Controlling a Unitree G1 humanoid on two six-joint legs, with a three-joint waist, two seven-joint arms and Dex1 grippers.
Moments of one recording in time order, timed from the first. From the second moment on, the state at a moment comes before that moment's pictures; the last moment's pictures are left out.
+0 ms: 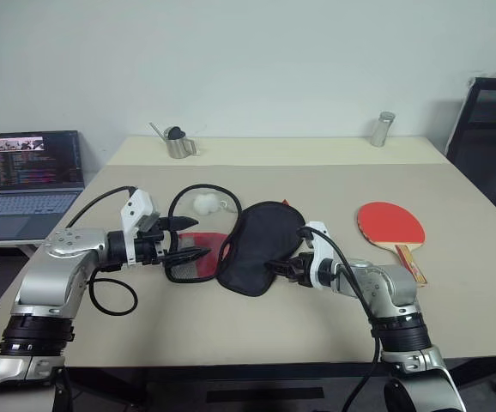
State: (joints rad) left arm -0.51 0.82 0.09 0.13 -0.43 0.36 -1.19; right arm -0.63 -0.07 -0.01 0.05 0.45 1.15 0.32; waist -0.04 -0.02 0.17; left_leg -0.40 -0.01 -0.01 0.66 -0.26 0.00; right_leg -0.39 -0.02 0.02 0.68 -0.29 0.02
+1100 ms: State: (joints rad) left arm -0.55 0.78 0.04 0.13 -0.42 0.33 -1.22; right arm -0.65 -0.05 -0.08 0.10 0.44 1.15 0.26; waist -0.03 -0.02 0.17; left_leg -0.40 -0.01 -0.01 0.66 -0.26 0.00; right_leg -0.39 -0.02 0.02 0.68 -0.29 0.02
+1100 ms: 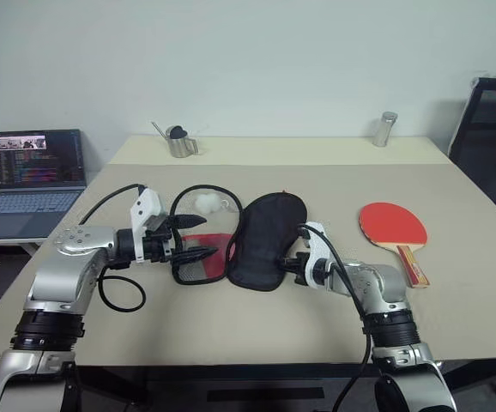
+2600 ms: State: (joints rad) left arm -0.59 0.71 -0.04 0.05 -0.41 0.36 -1.24; right arm -0.76 -0.53 0.01 0.22 0.44 1.21 0.55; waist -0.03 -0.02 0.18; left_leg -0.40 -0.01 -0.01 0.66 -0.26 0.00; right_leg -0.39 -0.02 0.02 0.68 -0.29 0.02
